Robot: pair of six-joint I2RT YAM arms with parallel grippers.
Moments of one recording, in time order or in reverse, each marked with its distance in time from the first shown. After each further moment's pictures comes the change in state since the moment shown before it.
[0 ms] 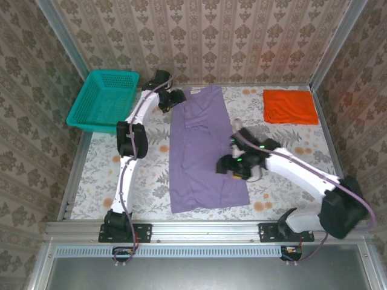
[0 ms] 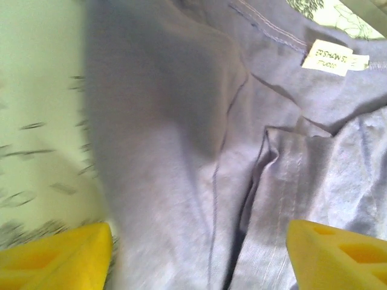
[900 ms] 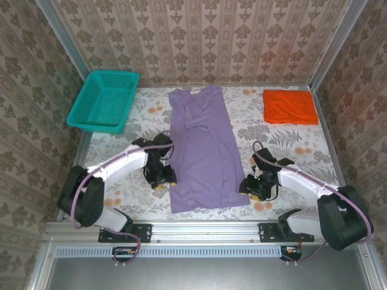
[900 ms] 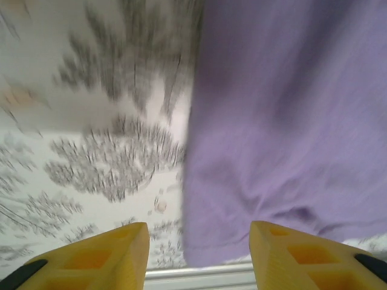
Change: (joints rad) left arm -0.343 -1.202 -1.641 -0.095 0.071 -0.137; right arm -0.183 -0.047 -0.379 0.077 -0.056 -0.053
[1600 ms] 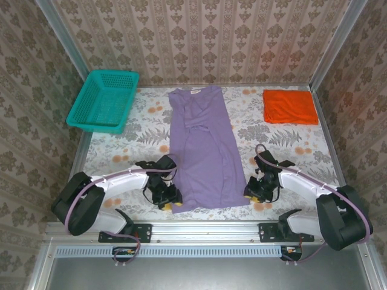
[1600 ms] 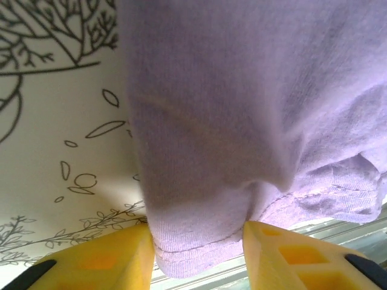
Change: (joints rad) left arm -0.132 -0.051 -0.276 0.289 0.193 -0.129; right arm -0.019 -0.003 -0.040 0.007 0.005 0.044
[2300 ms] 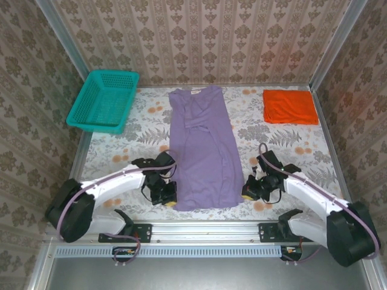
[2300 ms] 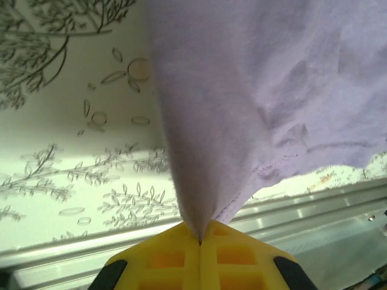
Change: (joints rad) left arm -0.018 -0.173 0.061 -0.158 -0.052 -0.023; right arm 0.014 -0.204 -0.013 -0.003 -0.176 0.040
